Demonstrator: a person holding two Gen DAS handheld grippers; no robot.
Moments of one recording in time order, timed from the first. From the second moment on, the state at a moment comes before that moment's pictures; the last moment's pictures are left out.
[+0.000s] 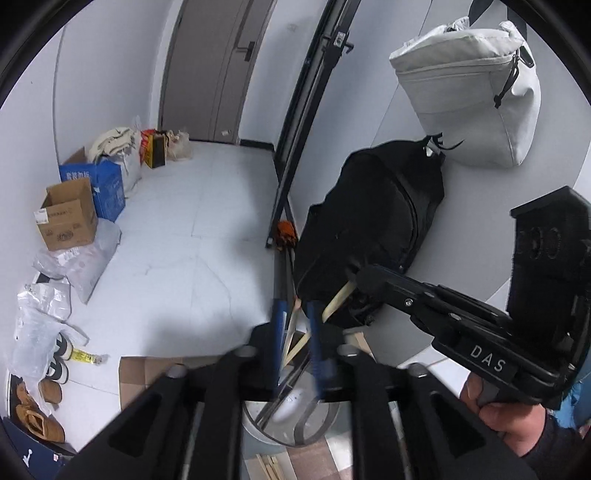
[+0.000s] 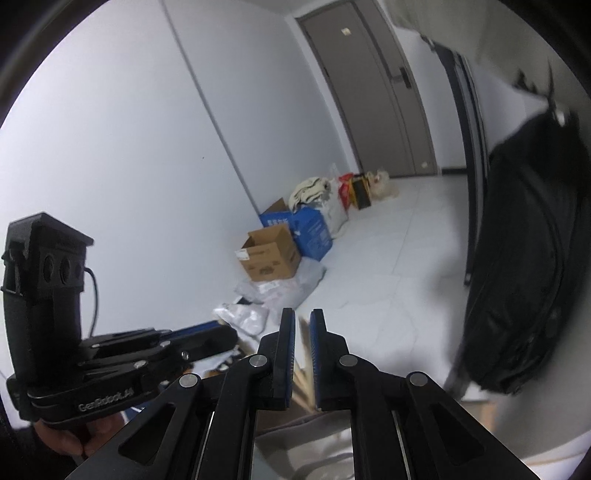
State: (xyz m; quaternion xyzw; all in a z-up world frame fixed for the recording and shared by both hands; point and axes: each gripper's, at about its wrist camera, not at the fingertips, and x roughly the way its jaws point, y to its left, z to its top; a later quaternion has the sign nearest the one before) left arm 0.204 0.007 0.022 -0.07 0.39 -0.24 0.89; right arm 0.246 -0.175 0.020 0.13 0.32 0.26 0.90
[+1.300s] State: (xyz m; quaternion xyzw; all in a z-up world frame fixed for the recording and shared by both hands) left arm 0.100 0.036 0.038 -0.06 0.32 -0.14 0.94; right arm 0.112 -0.187 0.026 0.17 0.29 0.23 0.91
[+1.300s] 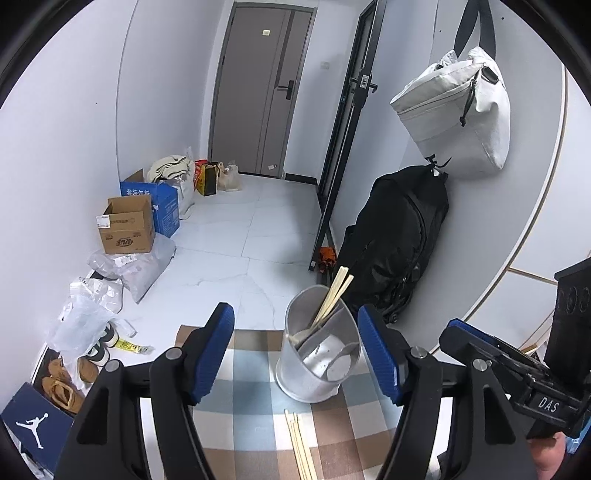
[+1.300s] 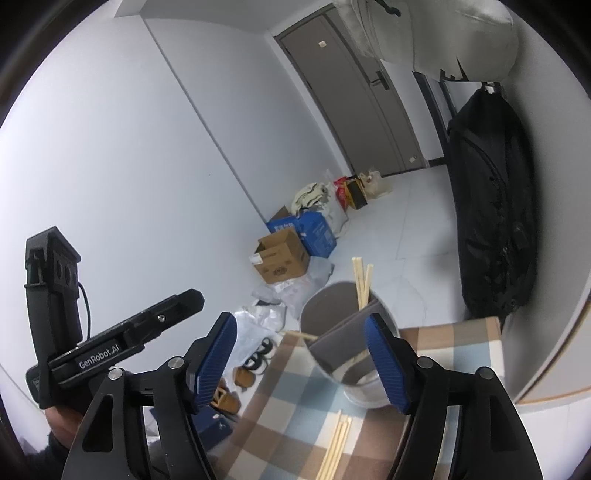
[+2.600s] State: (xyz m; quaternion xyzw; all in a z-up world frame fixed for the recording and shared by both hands) left arm 0.054 0.056 -0.078 -0.08 0.35 -0.08 0.93; right arm 0.053 -0.176 -0.096 0.12 0.39 0.18 0.90
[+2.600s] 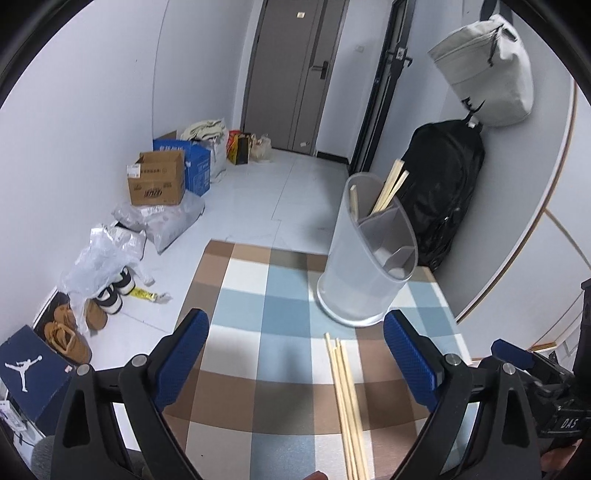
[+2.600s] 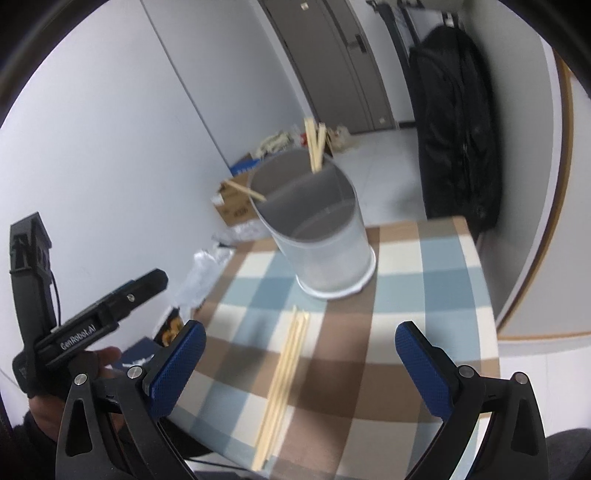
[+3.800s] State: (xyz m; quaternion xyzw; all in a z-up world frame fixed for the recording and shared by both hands) left arm 0.097 0.094 -0.147 -0.15 0.46 -0.04 0.88; right arm 0.145 -0.101 -0.195 0.02 0.54 0.19 0.82
